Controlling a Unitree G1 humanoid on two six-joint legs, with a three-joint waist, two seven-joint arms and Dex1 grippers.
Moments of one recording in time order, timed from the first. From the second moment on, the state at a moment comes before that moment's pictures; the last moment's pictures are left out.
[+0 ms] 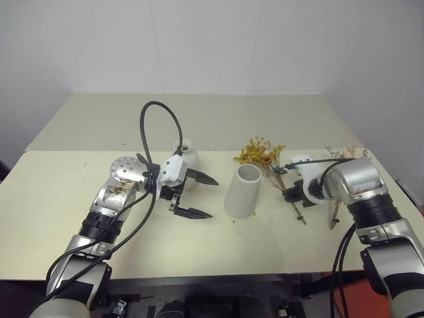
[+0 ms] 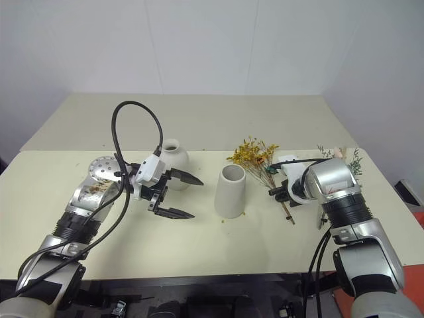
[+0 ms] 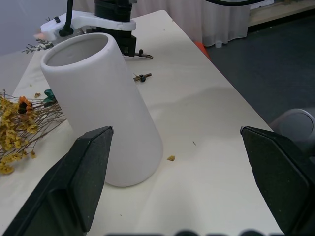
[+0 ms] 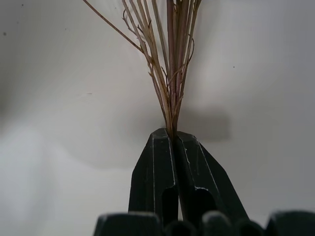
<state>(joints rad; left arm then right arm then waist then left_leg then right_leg) -0.75 0.55 -0.18 0.27 -0.32 0.04 -1.54 -0.88 -0.65 0.18 0.26 0.30 1.43 0.51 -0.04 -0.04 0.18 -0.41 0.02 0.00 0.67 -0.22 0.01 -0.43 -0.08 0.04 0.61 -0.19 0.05</state>
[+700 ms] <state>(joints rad) -0.73 0.62 -0.10 0.25 -0.36 0.10 -1.49 -0.90 -0.33 -0.30 -0.18 0.28 0.97 0.15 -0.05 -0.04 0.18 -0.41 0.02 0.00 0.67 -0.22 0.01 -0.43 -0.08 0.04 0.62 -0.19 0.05</state>
